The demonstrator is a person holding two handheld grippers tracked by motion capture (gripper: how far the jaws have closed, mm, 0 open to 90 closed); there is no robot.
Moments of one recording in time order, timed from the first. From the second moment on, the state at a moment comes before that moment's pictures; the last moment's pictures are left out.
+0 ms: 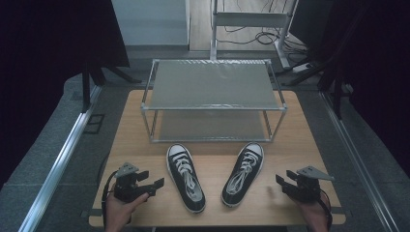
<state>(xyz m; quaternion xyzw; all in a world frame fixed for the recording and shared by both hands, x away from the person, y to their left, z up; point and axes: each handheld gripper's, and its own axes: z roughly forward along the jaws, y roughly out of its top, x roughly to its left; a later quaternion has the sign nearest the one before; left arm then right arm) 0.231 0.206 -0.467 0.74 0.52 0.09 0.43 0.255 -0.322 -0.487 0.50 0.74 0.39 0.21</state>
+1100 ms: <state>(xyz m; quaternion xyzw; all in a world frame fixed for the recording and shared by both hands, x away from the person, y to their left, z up) 0.227 0.202 -0.456 0.73 0.53 0.07 0.43 0.190 -0.156 -0.446 0.29 0.83 0.47 0.10</state>
